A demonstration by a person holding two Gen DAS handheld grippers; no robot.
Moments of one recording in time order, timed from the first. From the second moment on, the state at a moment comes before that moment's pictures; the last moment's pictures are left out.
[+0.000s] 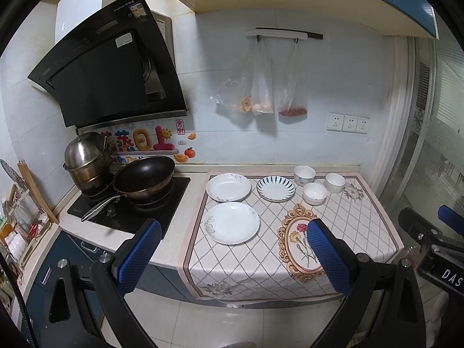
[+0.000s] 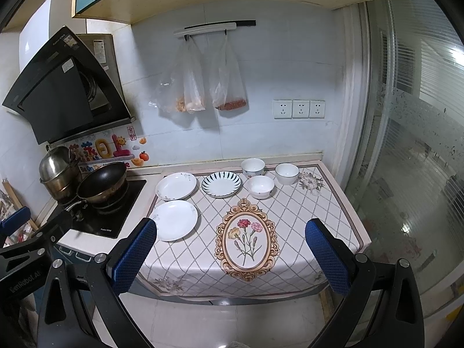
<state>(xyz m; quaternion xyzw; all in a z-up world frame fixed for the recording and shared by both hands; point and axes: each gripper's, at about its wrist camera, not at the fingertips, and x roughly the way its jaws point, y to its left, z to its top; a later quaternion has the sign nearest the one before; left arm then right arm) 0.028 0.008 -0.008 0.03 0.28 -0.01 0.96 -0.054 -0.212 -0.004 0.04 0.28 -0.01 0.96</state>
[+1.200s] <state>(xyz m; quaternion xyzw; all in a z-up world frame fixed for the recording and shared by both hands) 0.434 0.128 -0.374 -0.06 0.62 0.02 0.78 0.440 -0.143 -0.407 0.20 0.61 0.19 0.74</state>
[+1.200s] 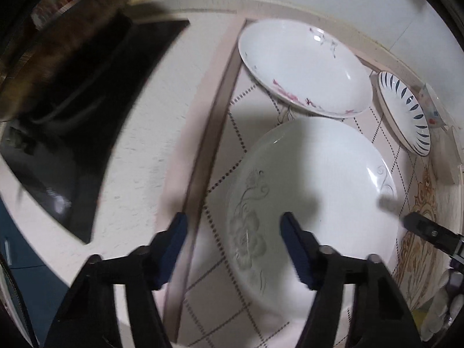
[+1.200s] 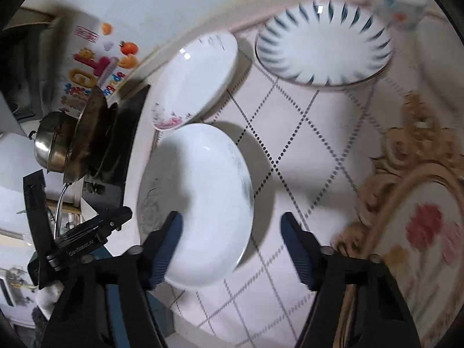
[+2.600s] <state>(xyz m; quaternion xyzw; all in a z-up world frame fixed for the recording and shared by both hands) 0.396 -0.026 -0.376 -0.03 0.62 -0.12 0.77 0.380 -0.314 -0.416 0.22 0.60 0.11 0.76</state>
